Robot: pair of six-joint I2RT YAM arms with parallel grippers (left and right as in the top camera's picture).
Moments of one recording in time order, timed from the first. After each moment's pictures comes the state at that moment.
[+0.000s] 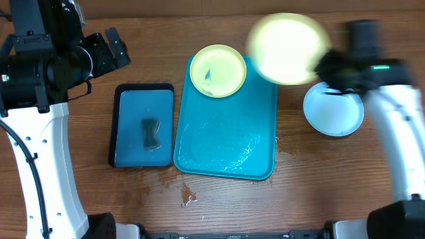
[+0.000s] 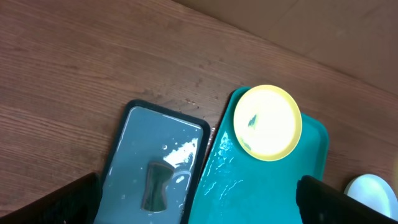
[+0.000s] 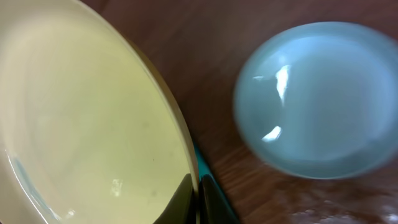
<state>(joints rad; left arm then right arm) 0.08 1.59 2.11 -1.39 0.10 -0.33 -0.08 1.58 1.52 -0.99 -0.13 0.73</state>
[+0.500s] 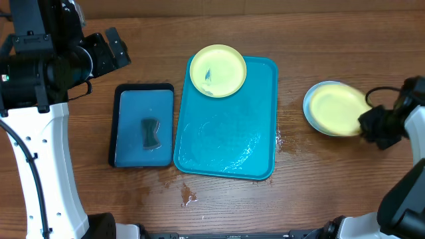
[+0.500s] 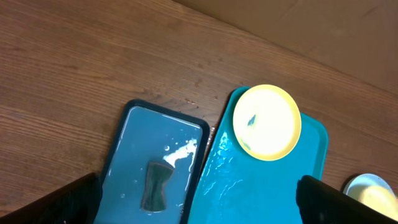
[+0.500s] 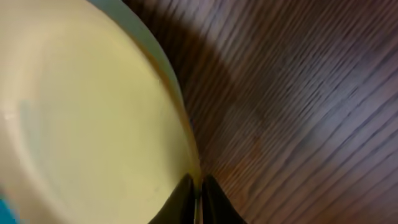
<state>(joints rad) 0.08 1.59 2.11 -1.39 0.11 -0.33 -0.45 1.66 1.14 -0.95 -0.17 0.64</state>
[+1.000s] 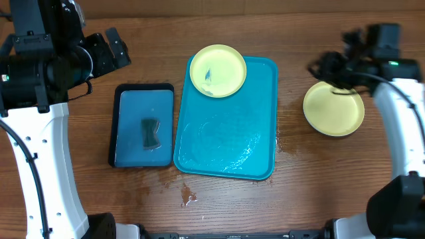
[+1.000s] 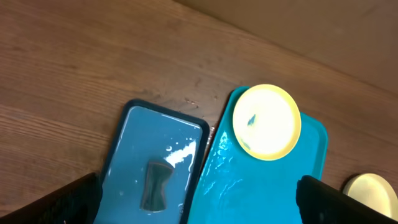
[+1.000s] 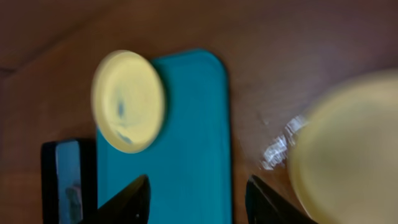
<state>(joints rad) 0.08 1.59 2.11 -1.40 0.11 -0.33 -0.06 1.66 1.48 -0.80 -0.45 0.29</state>
